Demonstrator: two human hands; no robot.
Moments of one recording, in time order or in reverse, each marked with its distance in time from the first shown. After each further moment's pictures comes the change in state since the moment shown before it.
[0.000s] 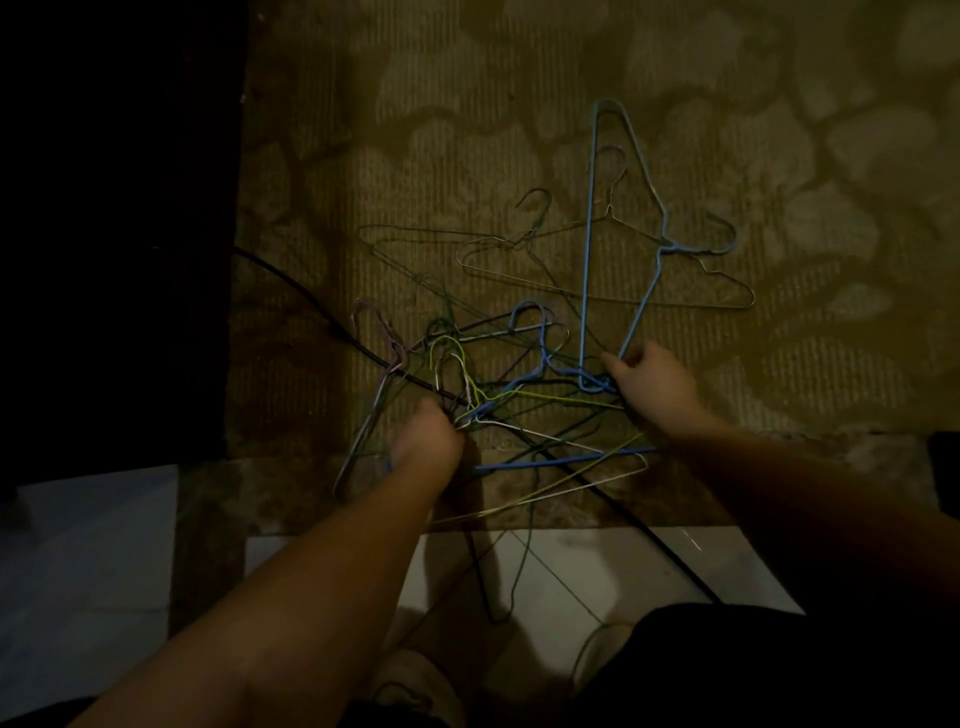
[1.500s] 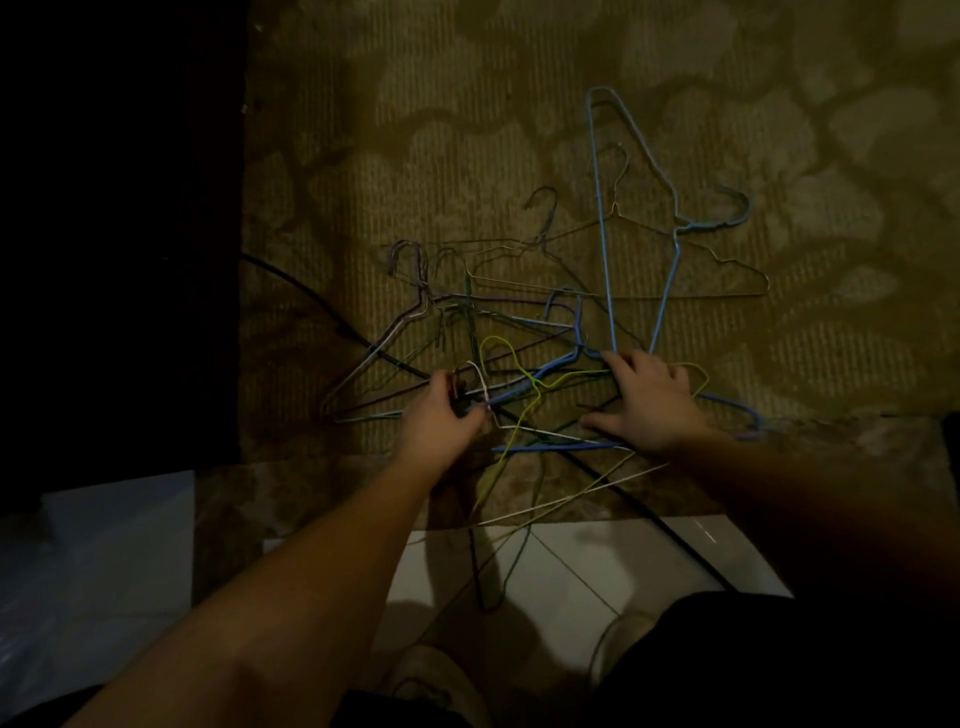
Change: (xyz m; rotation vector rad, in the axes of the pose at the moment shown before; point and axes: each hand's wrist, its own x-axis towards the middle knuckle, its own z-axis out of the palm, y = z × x) left_hand -0.001 -0.014 -0.013 -0.306 0.097 0.337; right_hand -0.033 0.016 0.009 -0.458 -0.063 -0.465
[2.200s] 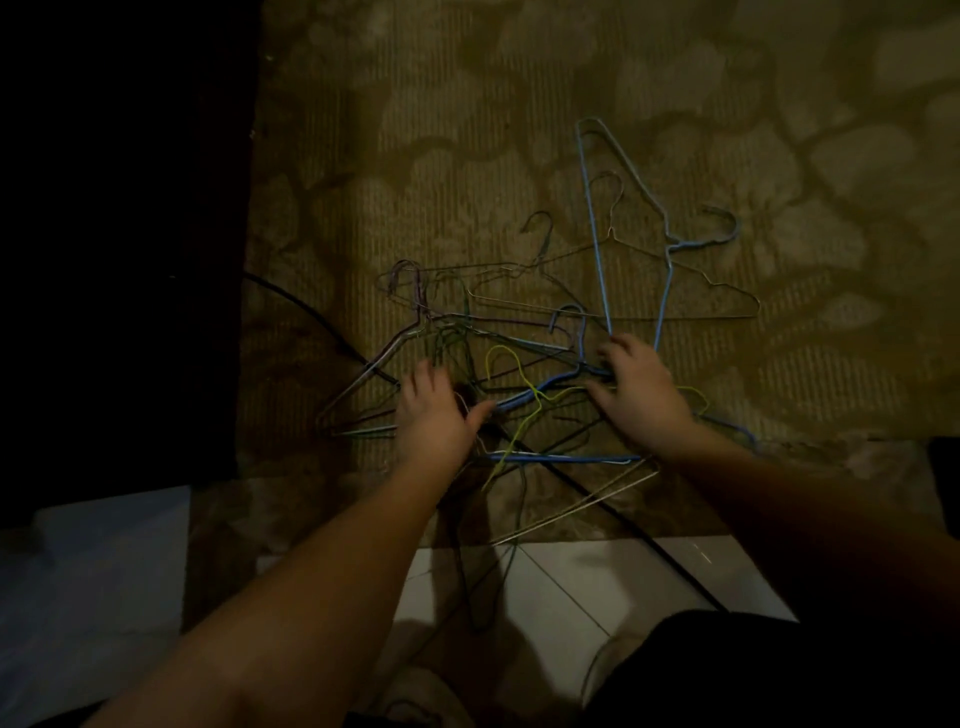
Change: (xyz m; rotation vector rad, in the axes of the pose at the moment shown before) left_hand 0.007 0.031 -0.009 0.356 0.084 -0.017; right_hand 0.023 -0.004 -0.021 0.228 0.194 -0.029
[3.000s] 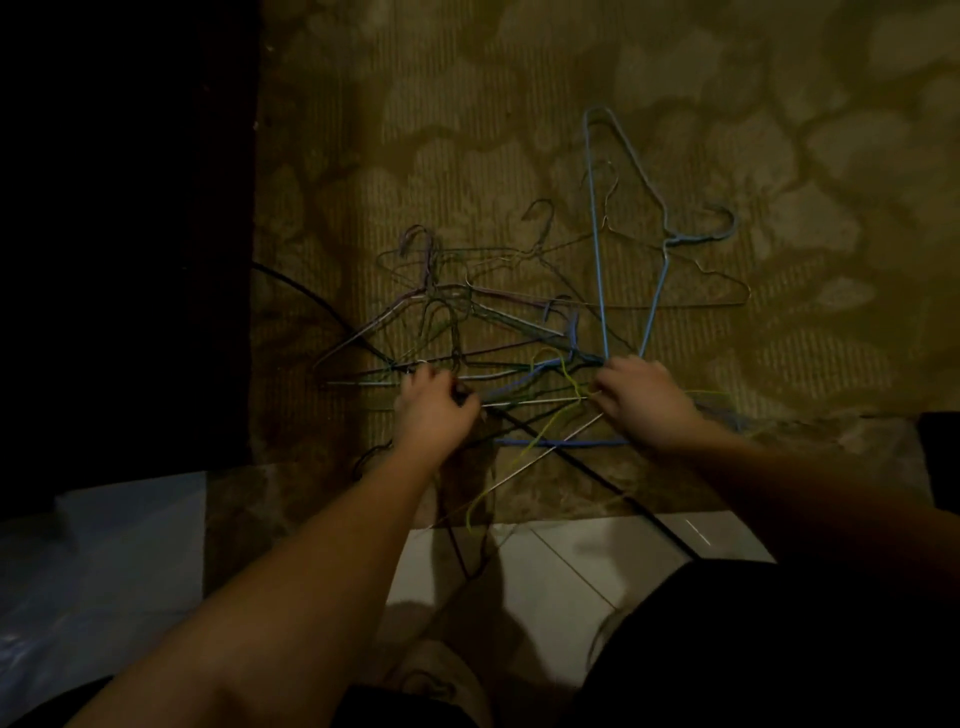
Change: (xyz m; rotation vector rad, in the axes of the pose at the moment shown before) left_hand -0.006 -0.017 -0.016 -0.091 -0.064 0.045; right_hand -0.025 -0.006 -0.007 -0.263 -0.152 -0.198
